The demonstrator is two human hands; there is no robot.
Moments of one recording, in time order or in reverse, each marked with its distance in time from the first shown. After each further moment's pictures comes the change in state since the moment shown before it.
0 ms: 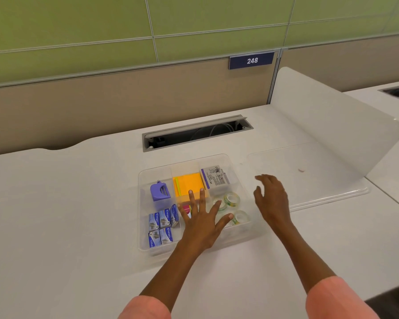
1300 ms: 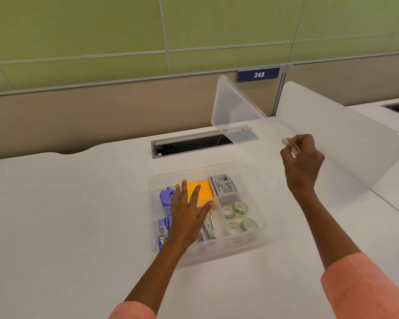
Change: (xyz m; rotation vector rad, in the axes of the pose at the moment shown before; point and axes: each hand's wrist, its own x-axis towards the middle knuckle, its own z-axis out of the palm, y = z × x) left_hand -0.003 -0.042 -0.042 -0.232 0.347 -0.022; right_hand 0.055 -0.065 -0.072 0.319 0.518 -0.048
